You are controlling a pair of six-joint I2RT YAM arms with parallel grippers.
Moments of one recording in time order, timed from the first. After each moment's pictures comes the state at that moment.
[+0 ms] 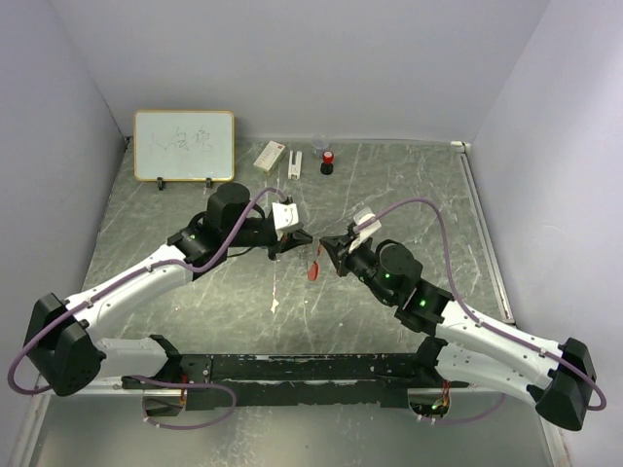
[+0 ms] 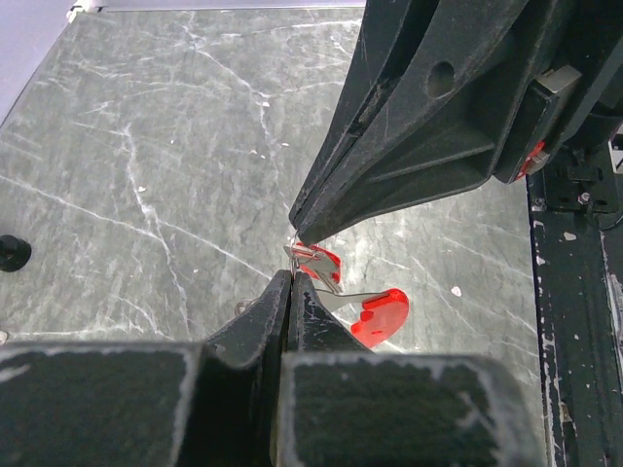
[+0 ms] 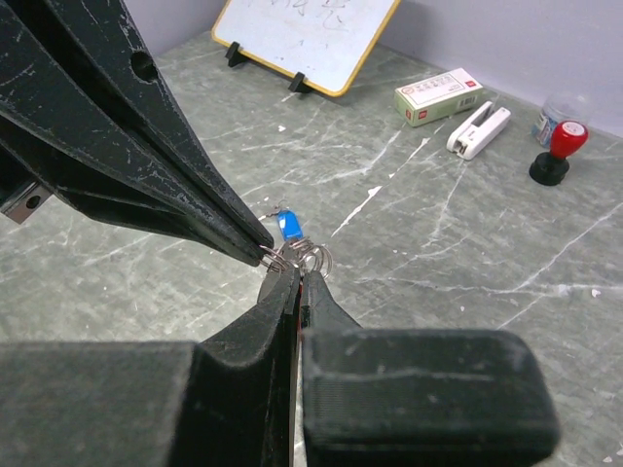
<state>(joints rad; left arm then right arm) -0.73 1.25 0.96 -0.02 0.63 0.32 0.94 0.85 0.58 0.22 0.22 0.05</state>
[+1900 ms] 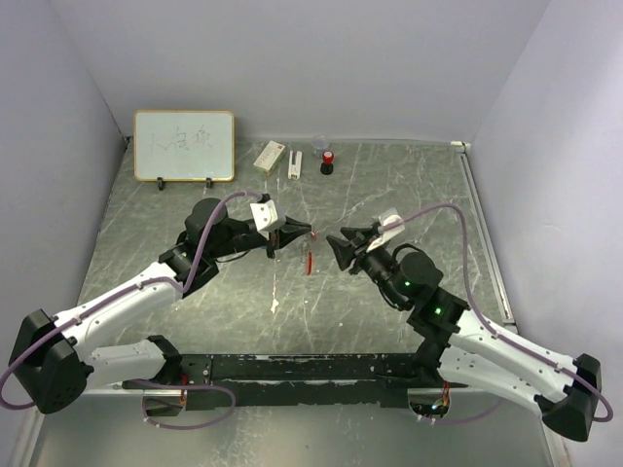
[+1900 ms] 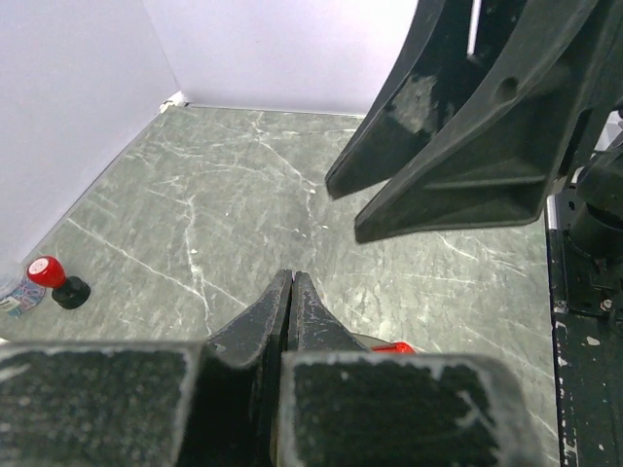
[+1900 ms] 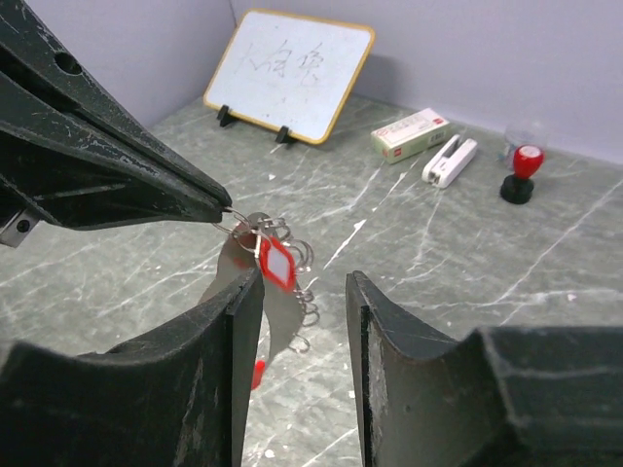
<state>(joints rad) -0.74 1.13 0.80 0.34 0.52 0.15 0.94 0.75 0.57 0.21 0.30 0.10</state>
